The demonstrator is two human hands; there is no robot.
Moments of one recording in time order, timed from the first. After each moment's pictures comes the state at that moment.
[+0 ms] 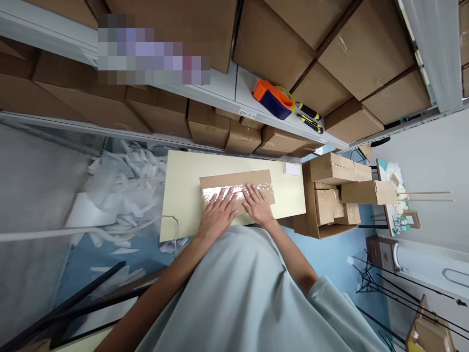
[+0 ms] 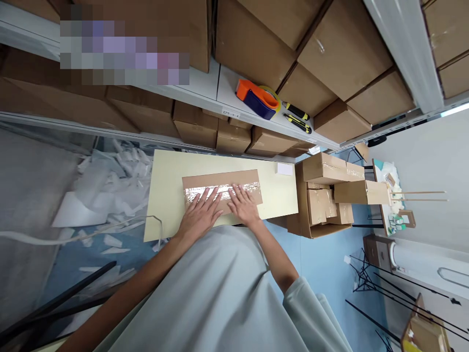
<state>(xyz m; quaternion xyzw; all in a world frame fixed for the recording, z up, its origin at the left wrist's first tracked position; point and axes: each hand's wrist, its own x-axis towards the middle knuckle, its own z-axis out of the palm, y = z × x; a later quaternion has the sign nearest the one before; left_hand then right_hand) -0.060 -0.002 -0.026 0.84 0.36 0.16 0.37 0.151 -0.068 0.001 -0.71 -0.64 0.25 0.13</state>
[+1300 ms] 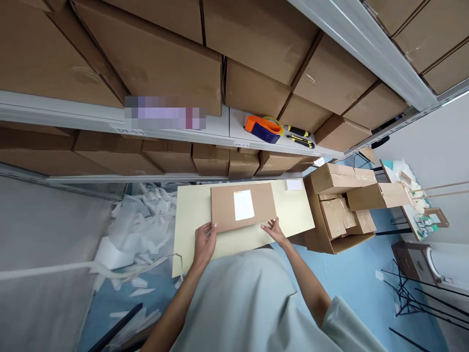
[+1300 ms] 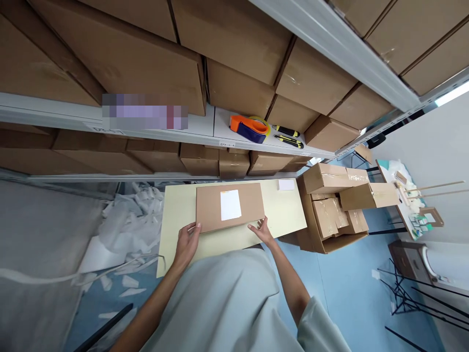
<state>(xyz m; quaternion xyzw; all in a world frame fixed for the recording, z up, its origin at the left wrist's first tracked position) -0.088 0.030 -0.078 0.50 0.62 0.27 0.55 0.188 -0.116 -0.072 -0.73 -0.21 0.43 0.48</state>
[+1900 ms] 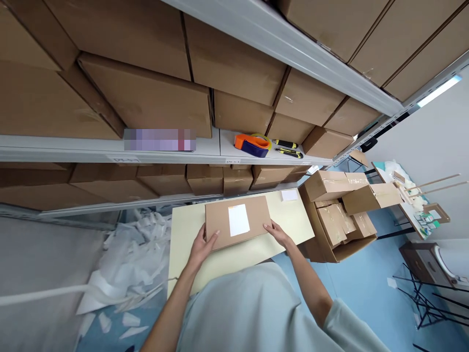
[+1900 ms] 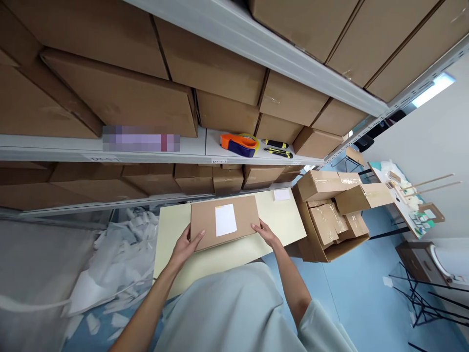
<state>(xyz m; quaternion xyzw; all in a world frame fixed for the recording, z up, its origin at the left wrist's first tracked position) -0.075 0.091 -0.075 0.53 0.51 0.26 0.63 0.216 -0.081 -0.015 -0.65 -0.29 0.49 0.50</state>
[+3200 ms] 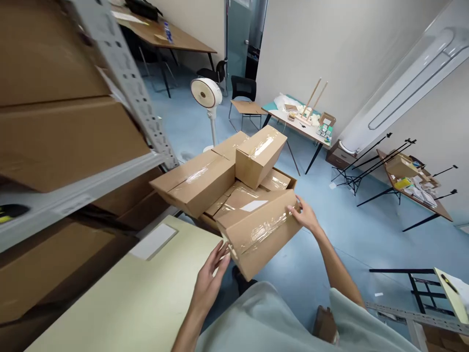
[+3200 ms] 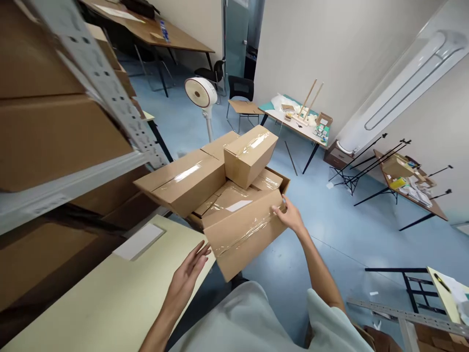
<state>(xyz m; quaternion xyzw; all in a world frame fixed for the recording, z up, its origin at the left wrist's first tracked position) 0.315 -0.164 0.069 0.64 0.19 -0.02 0.74 0.504 -0.510 0.142 -0.93 -0.01 -0.01 0.38</state>
